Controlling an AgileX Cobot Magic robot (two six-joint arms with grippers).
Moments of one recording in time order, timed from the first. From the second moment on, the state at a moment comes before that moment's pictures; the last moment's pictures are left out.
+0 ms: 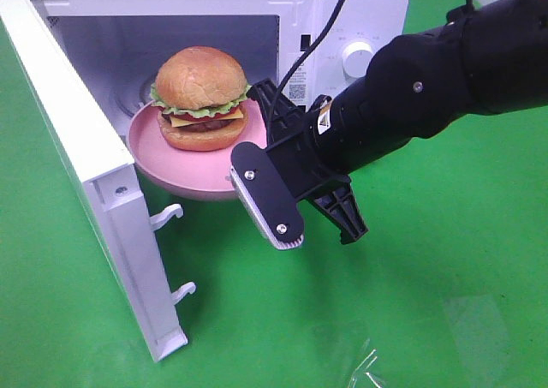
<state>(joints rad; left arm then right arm) 0.03 0.00 -0.51 -0.10 1.05 0.23 0.71 1.74 -0.98 0.06 0.18 -1.61</state>
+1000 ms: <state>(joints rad) 0.03 0.00 -0.51 -0.10 1.05 0.23 0.71 1.90 -1.19 0.04 0.17 -1.50</state>
